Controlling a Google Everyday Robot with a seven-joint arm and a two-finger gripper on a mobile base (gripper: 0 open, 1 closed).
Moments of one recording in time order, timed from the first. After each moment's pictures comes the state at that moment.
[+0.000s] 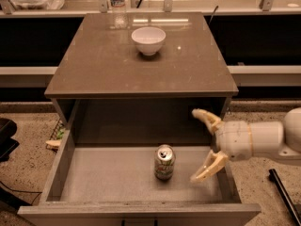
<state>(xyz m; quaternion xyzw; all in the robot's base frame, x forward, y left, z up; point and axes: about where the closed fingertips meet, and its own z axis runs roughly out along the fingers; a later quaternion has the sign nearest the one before) 0.442 -0.106 0.769 -0.56 0.60 0.32 0.47</state>
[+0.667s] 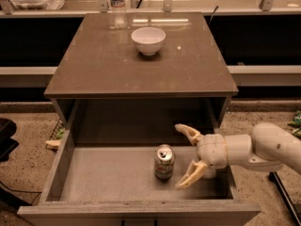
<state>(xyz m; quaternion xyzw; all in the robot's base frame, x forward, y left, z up) 0.451 -0.070 0.695 -0.56 0.58 0.38 0.46</state>
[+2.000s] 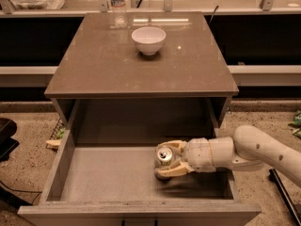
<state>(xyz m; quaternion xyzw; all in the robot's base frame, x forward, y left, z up) 0.450 -0.037 0.662 -0.57 0.56 0.41 0.44</state>
